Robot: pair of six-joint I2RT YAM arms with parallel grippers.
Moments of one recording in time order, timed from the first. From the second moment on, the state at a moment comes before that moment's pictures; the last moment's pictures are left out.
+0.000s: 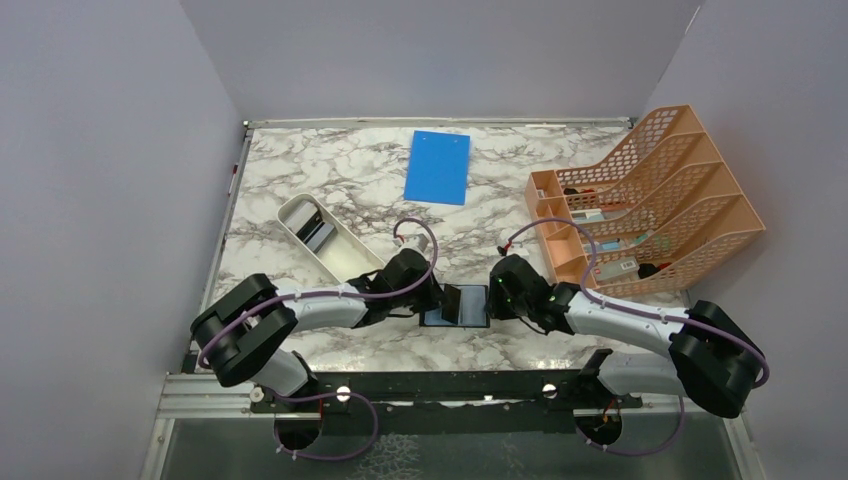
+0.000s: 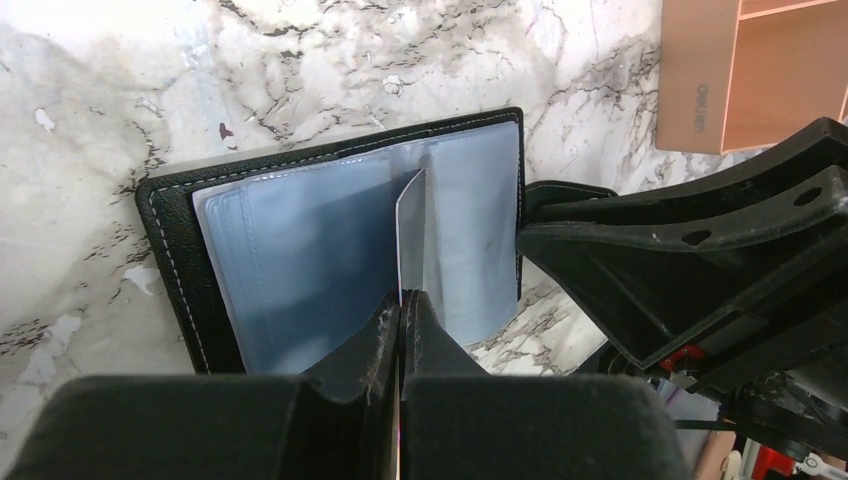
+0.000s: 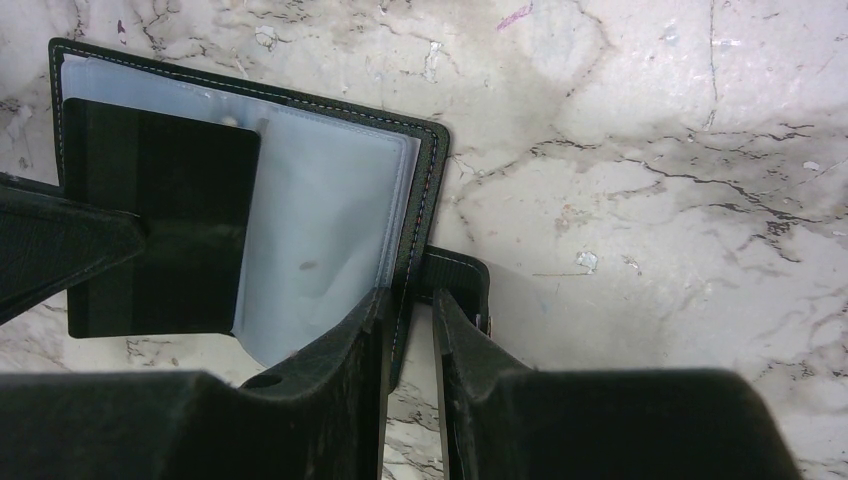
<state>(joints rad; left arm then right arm) -0.90 1.47 0.56 0.23 0.05 -0.98 0.83 1.22 0.48 -0.18 0.18 0.66</state>
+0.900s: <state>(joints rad) -0.92 1.54 0.59 0.26 0.04 -0.98 0.83 1.21 0.48 -0.18 0.18 0.66</state>
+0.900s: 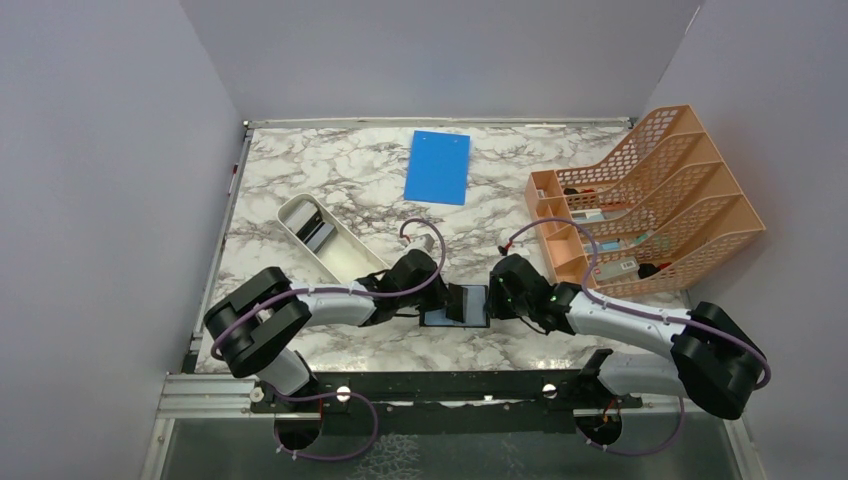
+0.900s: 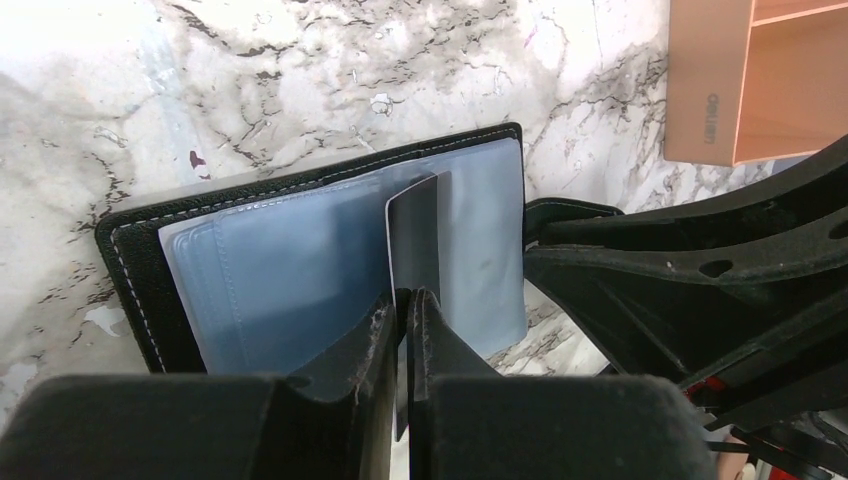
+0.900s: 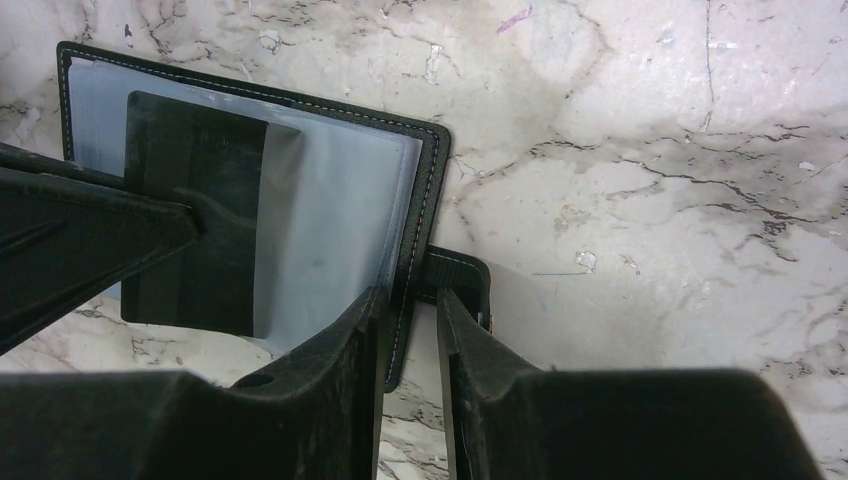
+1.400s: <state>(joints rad) -0.95 1.56 0.62 0.21 0.00 -0.96 0.83 1.21 0.48 -0.18 0.18 0.66</state>
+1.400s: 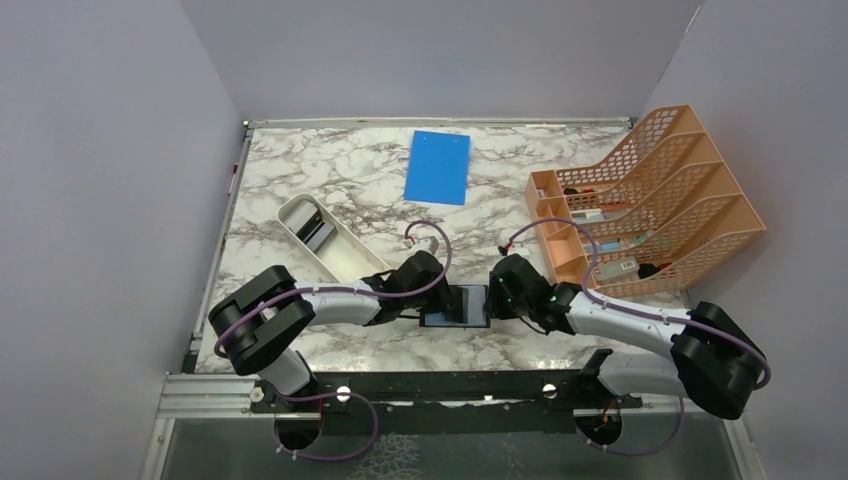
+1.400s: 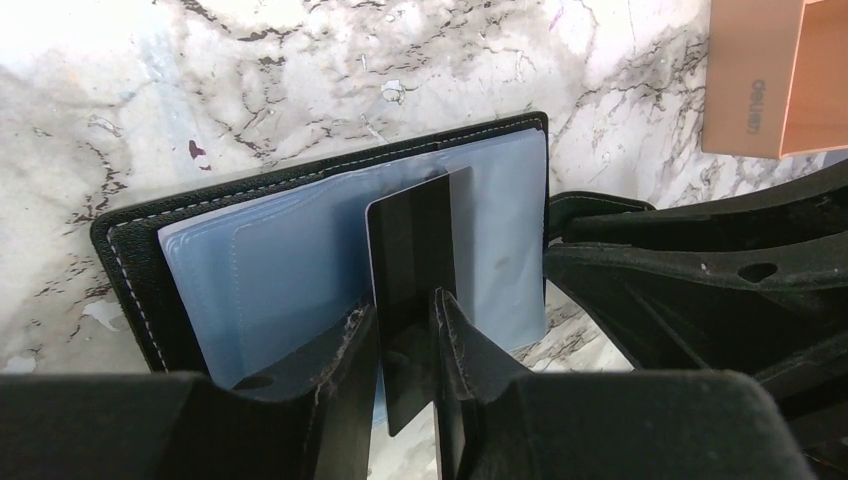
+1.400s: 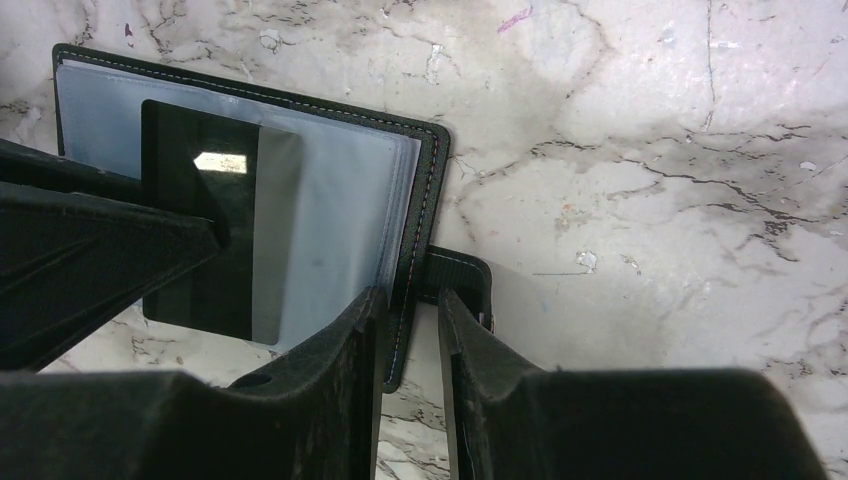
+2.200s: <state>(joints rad) -1.00 1.57 0.68 0.12 -0.05 -0.94 0.83 1.21 0.48 -0.18 0.17 0.66</state>
